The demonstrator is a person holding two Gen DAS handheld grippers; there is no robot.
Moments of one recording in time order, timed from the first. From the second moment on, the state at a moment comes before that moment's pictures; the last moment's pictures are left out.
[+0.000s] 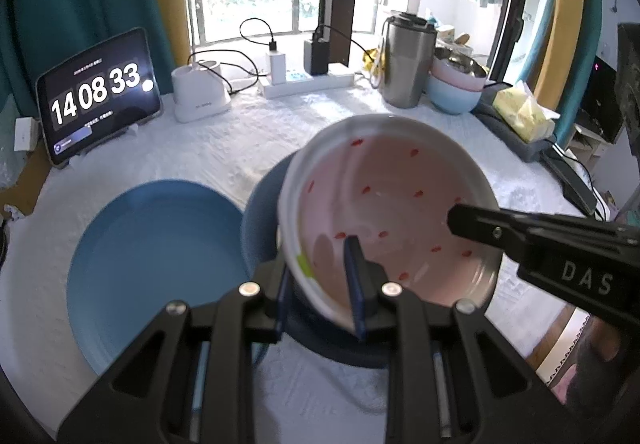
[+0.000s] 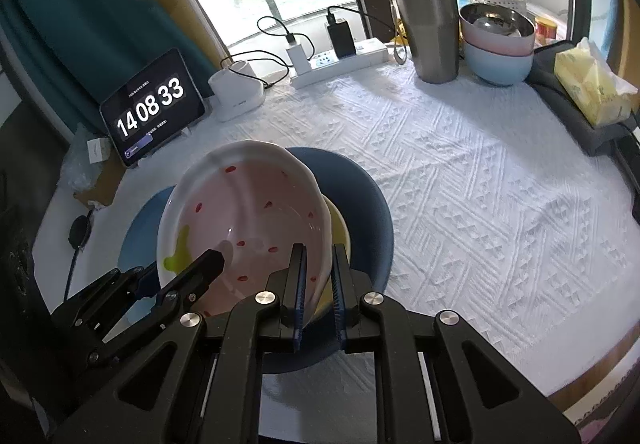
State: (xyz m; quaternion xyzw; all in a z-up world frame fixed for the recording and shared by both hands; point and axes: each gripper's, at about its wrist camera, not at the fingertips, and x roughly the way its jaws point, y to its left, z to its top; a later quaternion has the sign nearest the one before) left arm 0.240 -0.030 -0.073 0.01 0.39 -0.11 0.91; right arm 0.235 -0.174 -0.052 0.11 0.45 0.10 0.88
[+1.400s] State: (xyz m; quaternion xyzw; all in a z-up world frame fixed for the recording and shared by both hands) left arm 0.244 0.008 -0.063 0.01 0.38 -0.05 0.92; right arm 0.240 -0.194 -0.052 0.09 0.43 0.08 0.89
